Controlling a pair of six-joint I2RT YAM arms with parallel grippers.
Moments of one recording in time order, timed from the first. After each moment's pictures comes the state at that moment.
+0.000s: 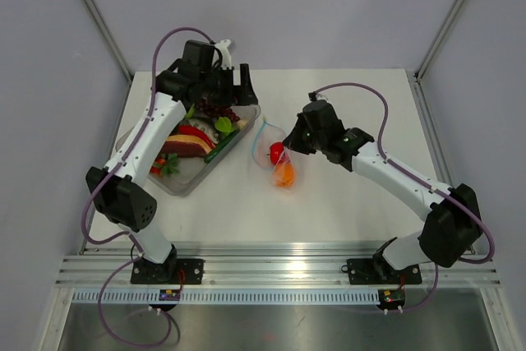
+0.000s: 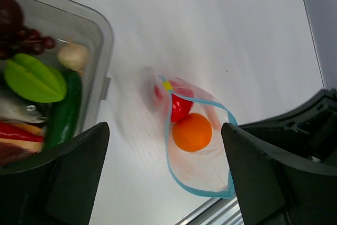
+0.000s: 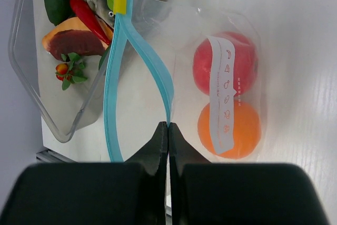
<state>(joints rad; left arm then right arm) -0.40 1.69 1.80 -0.82 0.30 -0.31 0.66 1.44 1.18 -0.39 0.04 0.81</state>
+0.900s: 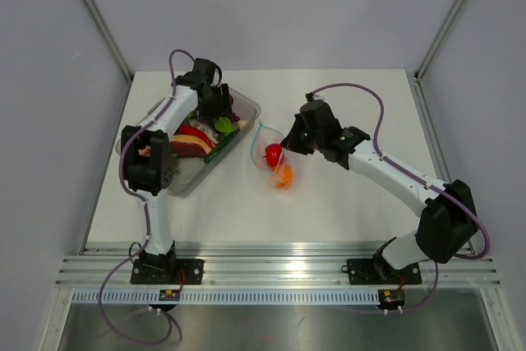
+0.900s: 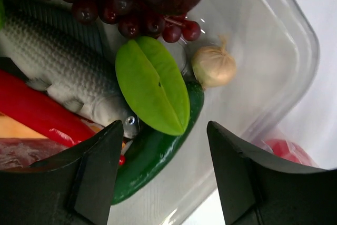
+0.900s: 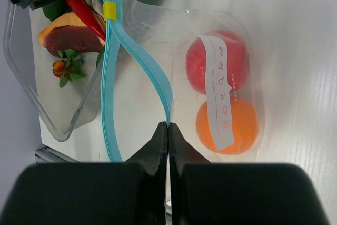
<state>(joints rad) -0.22 2.03 1.78 -0.77 0.08 -0.39 0.66 1.47 1.19 -0.39 0.03 0.81</state>
